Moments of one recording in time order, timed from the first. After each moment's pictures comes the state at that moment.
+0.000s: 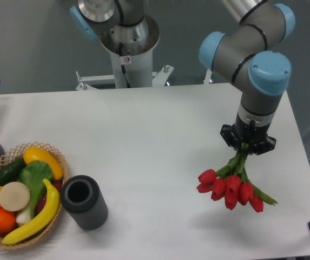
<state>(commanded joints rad) 2.70 -1.98 -1.48 -1.12 1.53 1.09</state>
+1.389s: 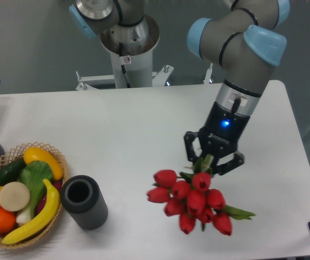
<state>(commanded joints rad) 2.66 -1.90 -1.48 -0.97 0.65 0.94</state>
